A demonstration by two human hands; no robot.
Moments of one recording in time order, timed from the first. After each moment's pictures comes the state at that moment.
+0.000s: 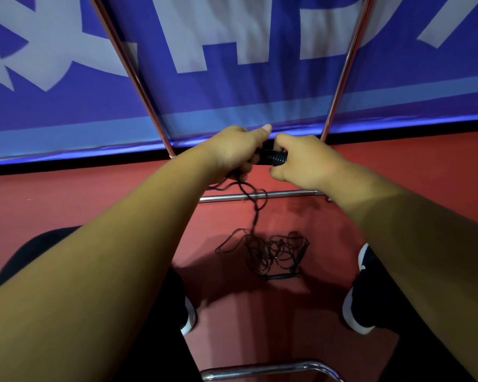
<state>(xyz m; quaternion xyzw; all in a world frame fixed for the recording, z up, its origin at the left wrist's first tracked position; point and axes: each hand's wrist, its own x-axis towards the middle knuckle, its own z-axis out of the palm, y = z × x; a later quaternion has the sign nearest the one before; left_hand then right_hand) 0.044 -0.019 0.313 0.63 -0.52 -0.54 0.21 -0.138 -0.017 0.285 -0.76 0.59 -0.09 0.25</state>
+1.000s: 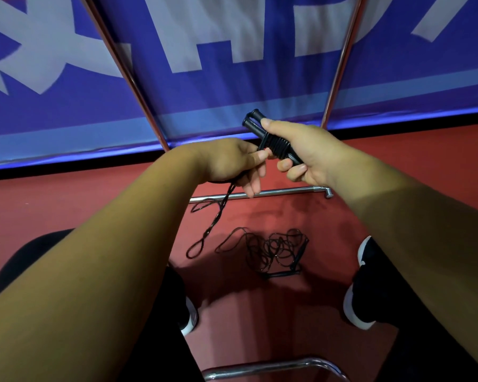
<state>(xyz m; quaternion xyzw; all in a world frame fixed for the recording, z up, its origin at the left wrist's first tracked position) 0.057 -0.013 0.305 0.51 -0.66 -0.55 0.04 -0.132 -0.024 0.296 -0.36 0.56 -0.29 0.69</state>
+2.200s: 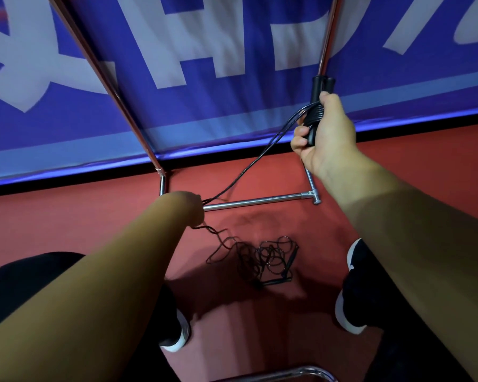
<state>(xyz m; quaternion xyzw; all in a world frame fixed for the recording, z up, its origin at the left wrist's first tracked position) 0.082 0.004 0.256 0.63 -0.66 -0.17 -0.37 -0.169 -0.049 0.312 -0.10 0.50 -0.62 0.60</state>
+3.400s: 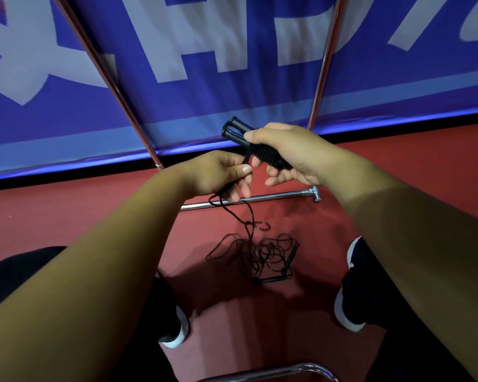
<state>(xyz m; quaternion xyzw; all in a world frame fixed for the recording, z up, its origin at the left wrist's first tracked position) 0.059 -0.012 0.288 0.49 -0.65 -0.56 0.10 -0.142 -0.017 0.320 -0.49 0.54 -0.26 0.63</state>
